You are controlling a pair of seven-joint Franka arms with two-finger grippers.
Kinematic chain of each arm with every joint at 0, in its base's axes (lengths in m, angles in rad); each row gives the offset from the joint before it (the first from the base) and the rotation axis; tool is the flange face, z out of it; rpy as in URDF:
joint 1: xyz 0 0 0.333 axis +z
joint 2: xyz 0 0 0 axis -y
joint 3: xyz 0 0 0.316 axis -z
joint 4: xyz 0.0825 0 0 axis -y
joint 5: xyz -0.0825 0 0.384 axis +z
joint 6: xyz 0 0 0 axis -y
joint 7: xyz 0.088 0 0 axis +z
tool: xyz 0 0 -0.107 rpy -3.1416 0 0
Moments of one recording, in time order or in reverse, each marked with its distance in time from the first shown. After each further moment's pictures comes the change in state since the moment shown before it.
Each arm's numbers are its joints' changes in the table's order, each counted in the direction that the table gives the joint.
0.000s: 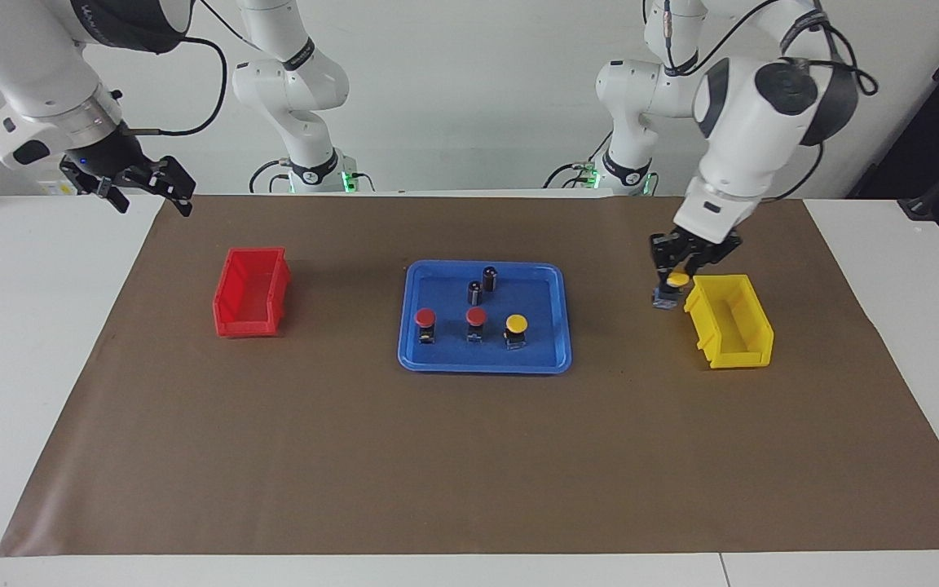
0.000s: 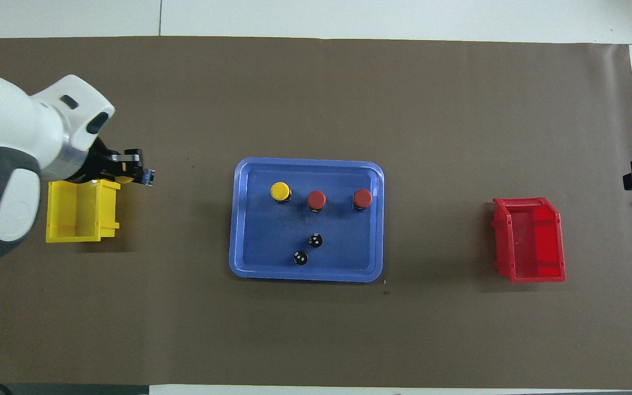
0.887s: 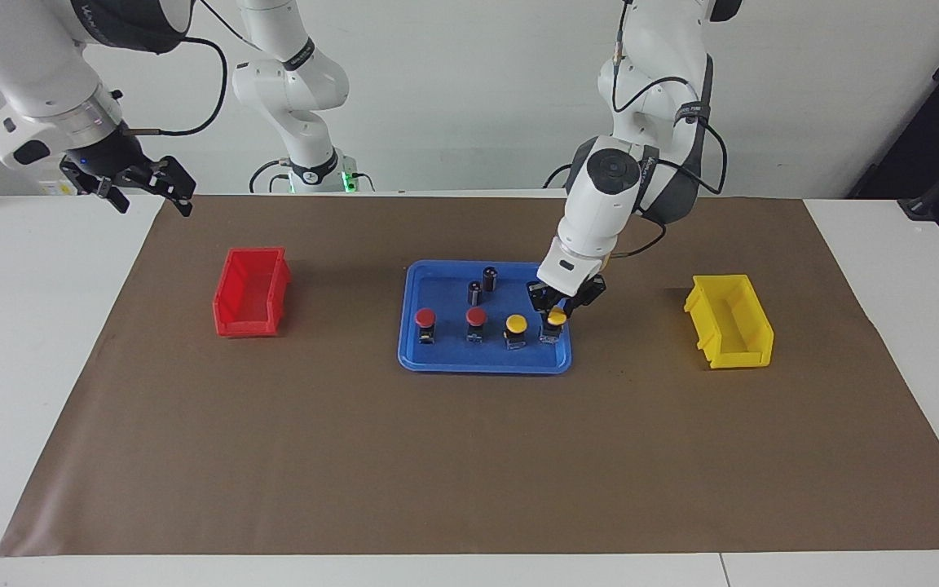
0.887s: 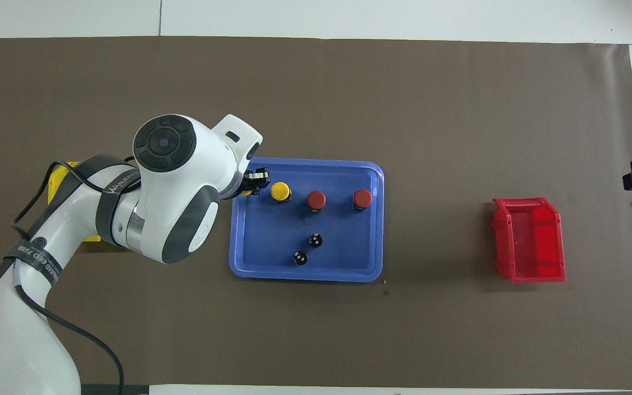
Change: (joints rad) left arm -0.150 -0.166 -0.002 -0.056 -0.052 0.247 0.150; right arm 0.000 0.000 0.000 0.000 0.000 0.000 0.001
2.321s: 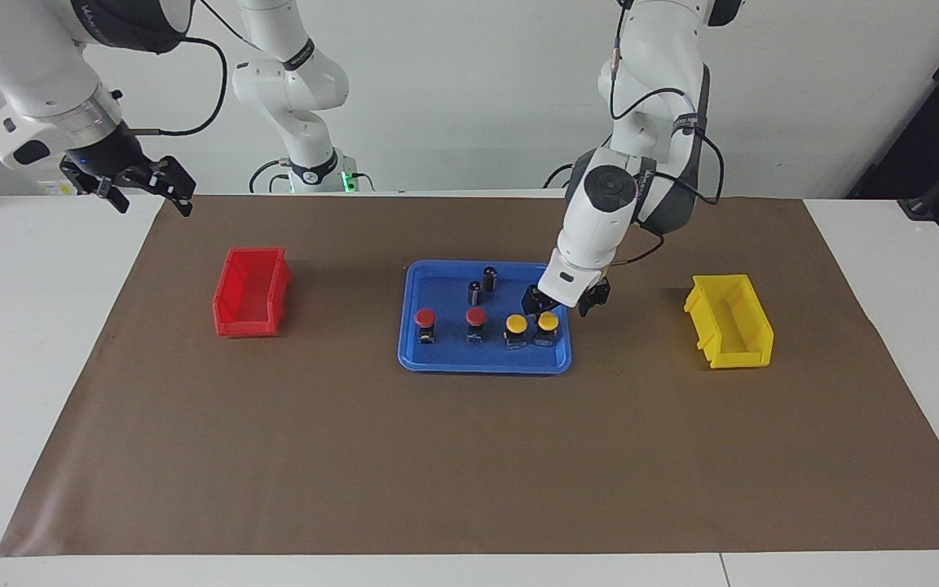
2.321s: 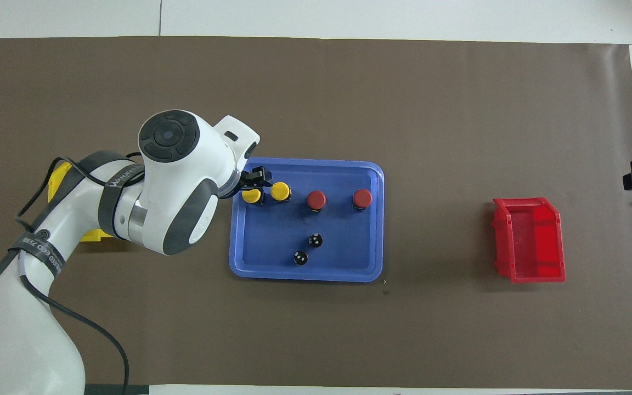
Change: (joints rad) left arm 0.016 -0.028 -0.027 0.065 0.003 -0.126 -0.041; right arm 0.000 0.000 0.000 0.000 0.000 0.000 0.000
